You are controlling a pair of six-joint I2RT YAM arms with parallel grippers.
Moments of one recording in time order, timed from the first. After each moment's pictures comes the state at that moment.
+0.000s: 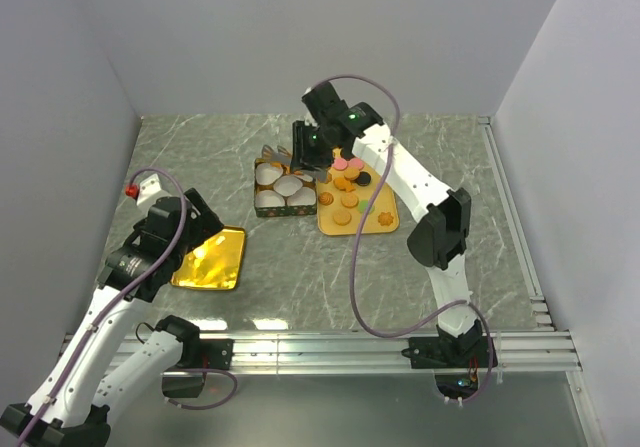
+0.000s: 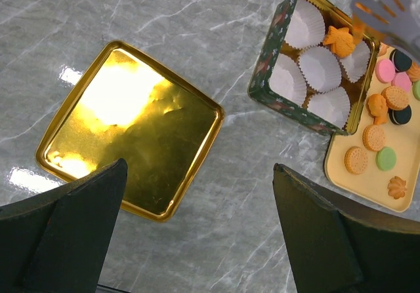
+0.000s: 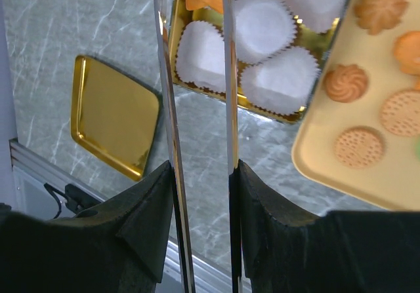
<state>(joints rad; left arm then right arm) -0.38 0.72 0.89 -0.85 -0.45 -0.80 0.65 2.11 2.25 -1.05 -0.14 0.52</state>
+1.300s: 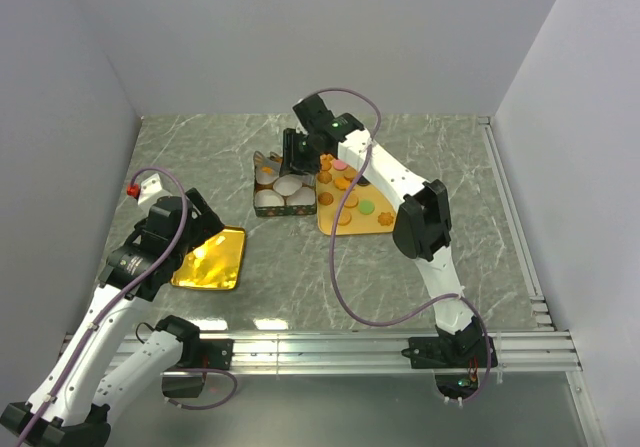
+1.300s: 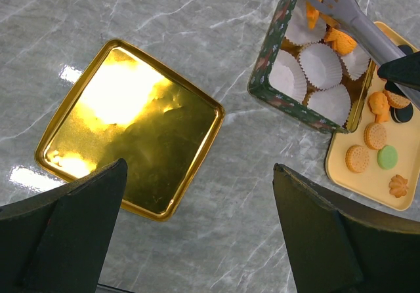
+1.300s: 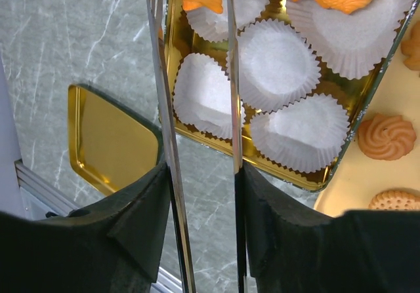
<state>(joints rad) -0.38 0.72 0.89 -0.85 -0.44 -0.80 0.65 2.28 2.26 -0.89 -0.19 0.58</state>
